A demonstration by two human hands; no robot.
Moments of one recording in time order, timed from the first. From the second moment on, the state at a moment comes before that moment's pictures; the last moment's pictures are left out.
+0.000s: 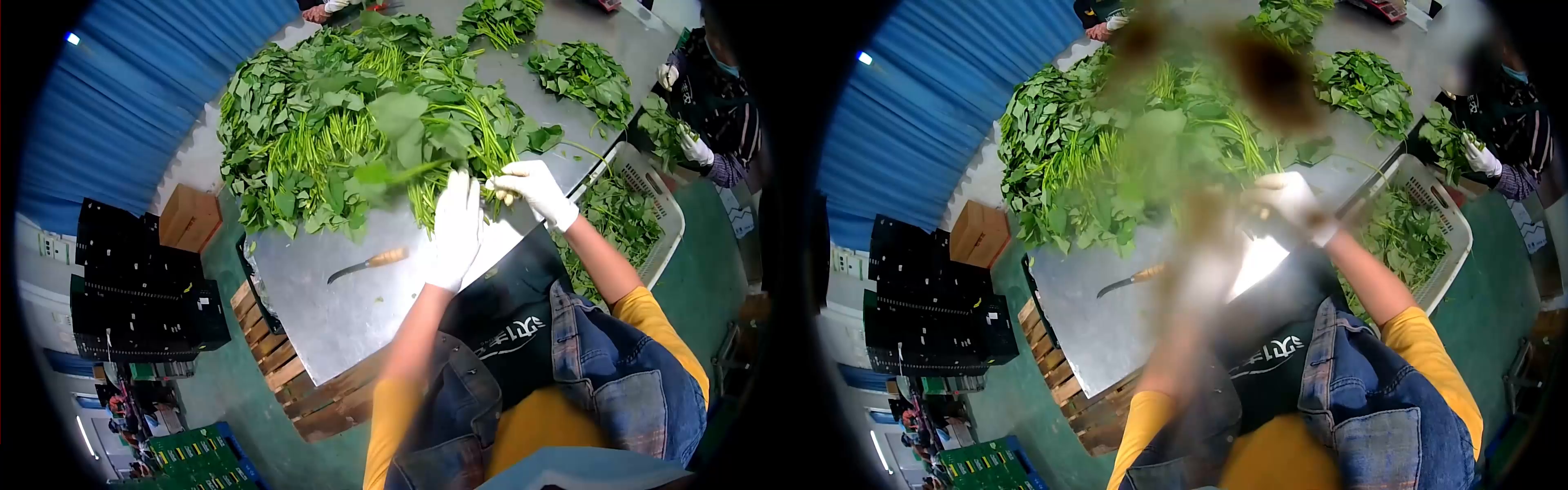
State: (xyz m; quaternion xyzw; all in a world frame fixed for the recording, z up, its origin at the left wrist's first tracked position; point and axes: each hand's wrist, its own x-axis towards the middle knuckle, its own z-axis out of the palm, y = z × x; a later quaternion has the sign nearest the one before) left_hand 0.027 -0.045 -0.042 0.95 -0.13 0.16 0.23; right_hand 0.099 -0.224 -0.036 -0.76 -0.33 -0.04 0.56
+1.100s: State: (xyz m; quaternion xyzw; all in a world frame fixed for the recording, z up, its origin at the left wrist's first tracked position) left_hand 0.061 -0.062 0.007 0.63 0.01 -0.03 0.78; right_hand 0.062 -0.225 -0.057 -0.43 -0.15 0.39 0.80
